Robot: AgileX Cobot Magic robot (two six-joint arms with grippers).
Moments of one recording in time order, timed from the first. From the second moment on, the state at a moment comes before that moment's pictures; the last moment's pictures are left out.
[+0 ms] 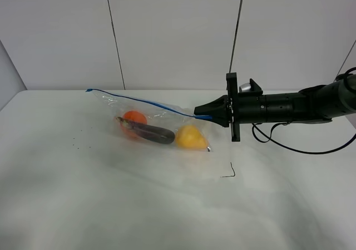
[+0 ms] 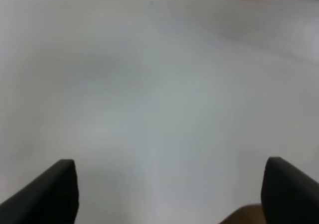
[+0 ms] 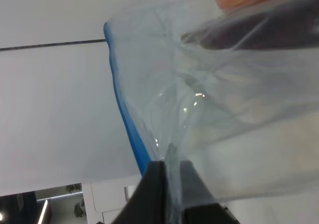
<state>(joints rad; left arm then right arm) 0.03 0.11 -0.50 -0.01 1.05 0.04 0.11 1.98 -1.01 1.68 1.19 -0.81</state>
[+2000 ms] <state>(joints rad) -0.02 0.00 -0.50 -0.02 1.05 0.04 0.11 1.98 -1.22 0.89 1.04 -0.41</state>
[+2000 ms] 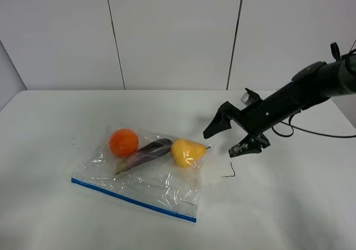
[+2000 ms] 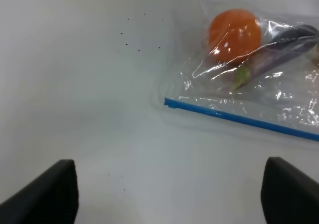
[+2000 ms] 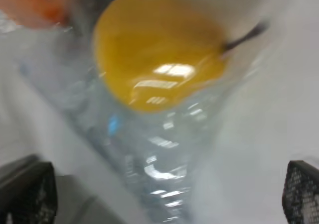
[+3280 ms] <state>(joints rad) -0.02 0.00 -0.50 -0.02 1.05 0.04 -0.01 1.94 -1.58 0.13 1.21 -0.06</state>
